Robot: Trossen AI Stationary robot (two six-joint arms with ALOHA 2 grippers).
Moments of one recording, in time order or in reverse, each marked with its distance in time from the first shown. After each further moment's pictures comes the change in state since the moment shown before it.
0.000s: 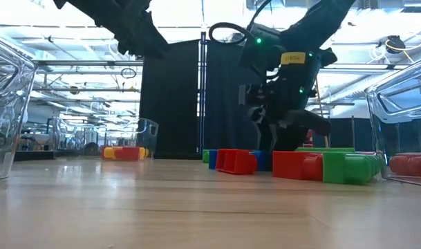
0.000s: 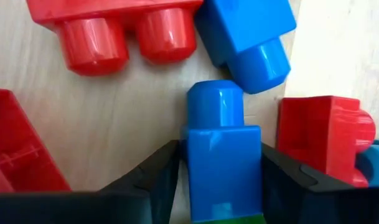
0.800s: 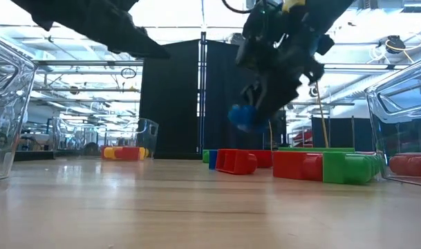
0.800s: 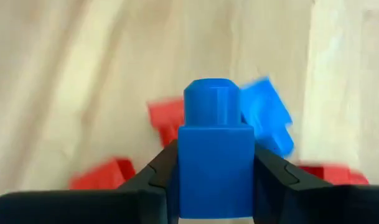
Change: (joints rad) left arm -0.190 0.018 -0.234 0.353 0.150 0.354; right arm -0.058 -0.151 -0.001 0.093 -0.316 0.075
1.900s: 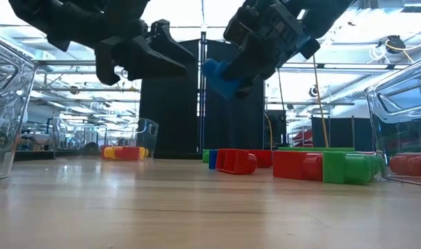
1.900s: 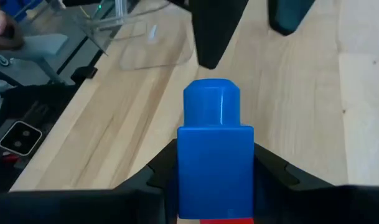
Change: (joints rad) left arm -0.069 0.308 -0.002 0.347 0.043 0.435; right arm -0.028 -0.001 0.001 0.309 -0.244 0.148
